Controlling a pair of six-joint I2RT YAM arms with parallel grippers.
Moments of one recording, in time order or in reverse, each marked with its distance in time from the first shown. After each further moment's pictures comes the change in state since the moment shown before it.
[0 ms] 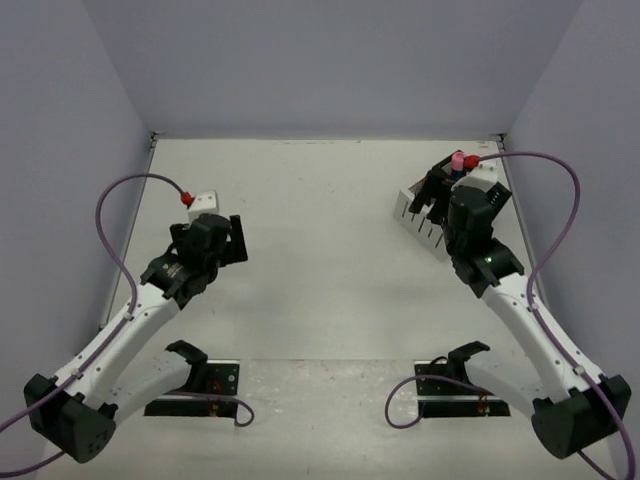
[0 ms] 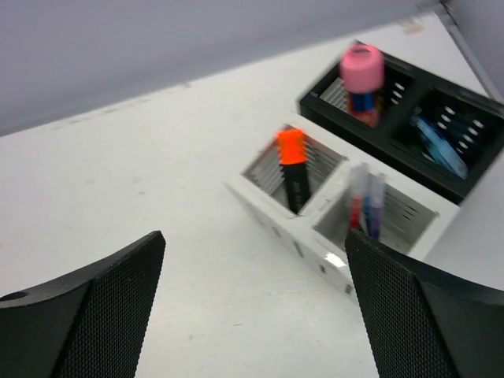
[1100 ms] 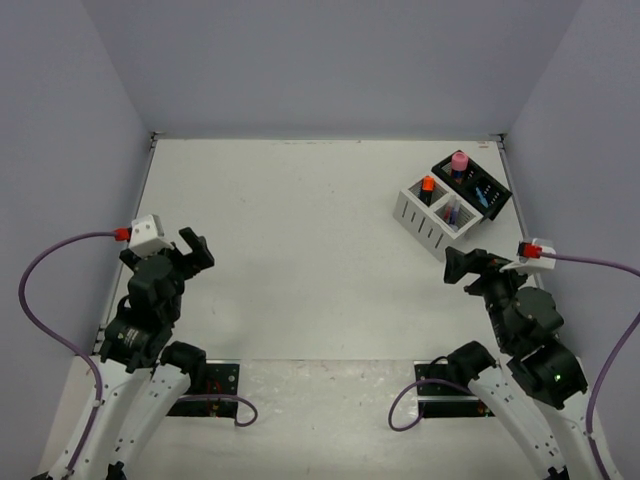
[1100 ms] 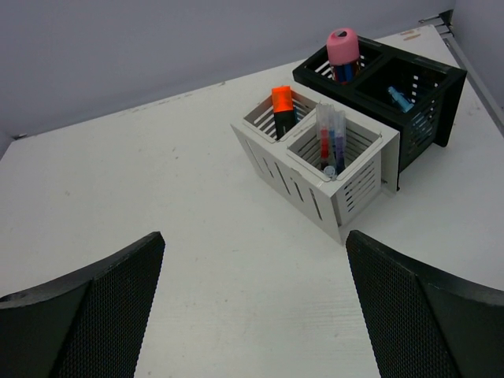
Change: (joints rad) left arm 0.287 -0.473 -0.150 0.126 0.034 0.072; right arm 0.170 -0.811 -0.167 -0.400 -0.023 -0.013
